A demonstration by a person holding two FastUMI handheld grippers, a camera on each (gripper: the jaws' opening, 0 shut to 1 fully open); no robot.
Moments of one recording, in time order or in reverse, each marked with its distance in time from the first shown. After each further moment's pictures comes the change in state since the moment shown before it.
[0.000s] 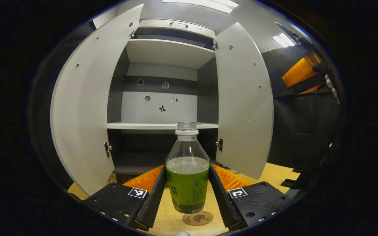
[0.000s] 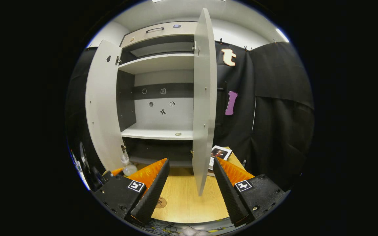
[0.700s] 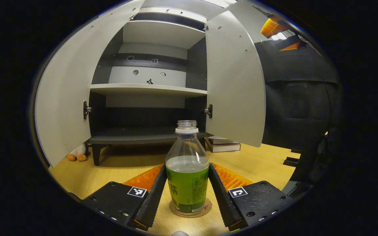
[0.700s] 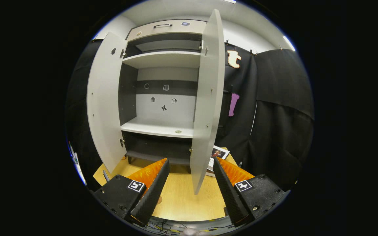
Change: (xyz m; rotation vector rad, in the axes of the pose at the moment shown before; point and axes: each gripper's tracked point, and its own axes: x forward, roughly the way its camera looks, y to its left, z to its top) left arm 0.019 -0.013 -0.107 -0.008 0.059 -0.095; right arm 0.000 0.006 -0.004 -0.082 0.038 -0.011
